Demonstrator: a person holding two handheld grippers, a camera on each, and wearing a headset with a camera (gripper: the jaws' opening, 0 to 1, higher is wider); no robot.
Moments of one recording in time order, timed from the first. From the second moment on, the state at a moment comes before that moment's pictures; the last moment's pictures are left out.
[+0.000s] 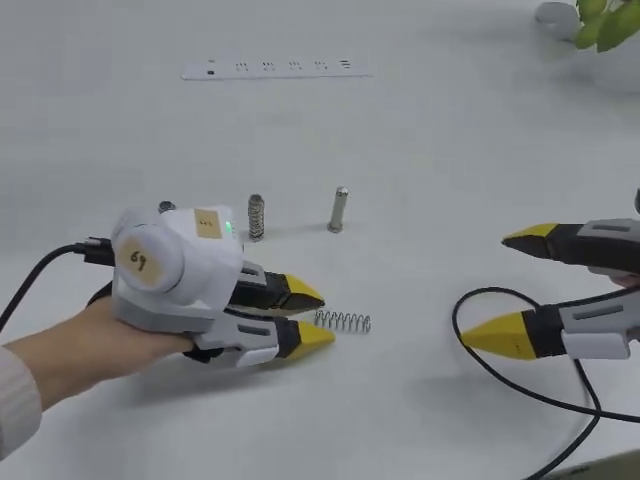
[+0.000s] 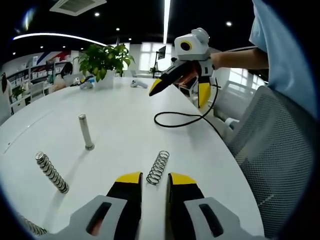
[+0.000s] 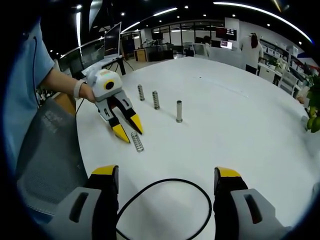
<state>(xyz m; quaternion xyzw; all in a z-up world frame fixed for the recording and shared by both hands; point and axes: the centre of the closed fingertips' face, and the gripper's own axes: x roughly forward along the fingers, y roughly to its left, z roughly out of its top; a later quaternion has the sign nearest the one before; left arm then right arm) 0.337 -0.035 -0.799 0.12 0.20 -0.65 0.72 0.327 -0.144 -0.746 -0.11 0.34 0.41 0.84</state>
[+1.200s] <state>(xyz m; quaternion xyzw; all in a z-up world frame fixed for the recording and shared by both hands) 0.341 -0.030 -0.800 0.12 0.21 -0.65 0.72 0.325 -0.131 -0.749 -0.11 0.35 0.42 0.83</state>
